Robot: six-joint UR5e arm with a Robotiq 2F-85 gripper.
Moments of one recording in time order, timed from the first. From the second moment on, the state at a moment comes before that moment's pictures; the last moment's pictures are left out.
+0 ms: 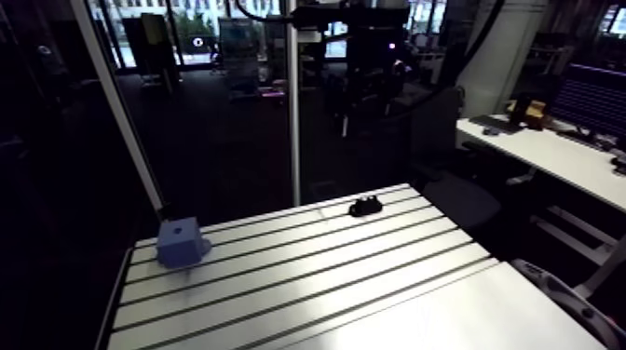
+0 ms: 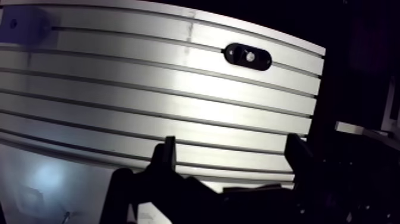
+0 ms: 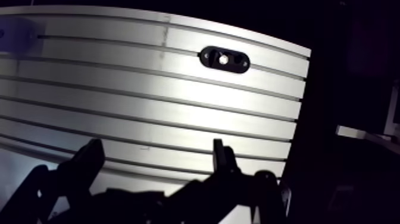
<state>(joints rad) -0.37 -1.48 1.65 -1.93 -1.59 -2.15</state>
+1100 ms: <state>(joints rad) -0.47 -1.28 1.73 -2.27 -1.51 -2.26</state>
